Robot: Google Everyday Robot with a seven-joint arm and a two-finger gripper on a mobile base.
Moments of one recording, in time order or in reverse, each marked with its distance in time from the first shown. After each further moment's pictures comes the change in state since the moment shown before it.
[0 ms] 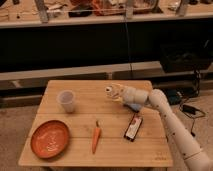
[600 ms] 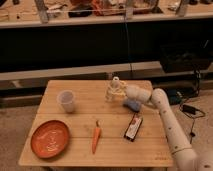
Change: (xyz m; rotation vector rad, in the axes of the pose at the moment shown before) arm -0.006 -0.027 -0.010 -0.027 -0.333 0.616
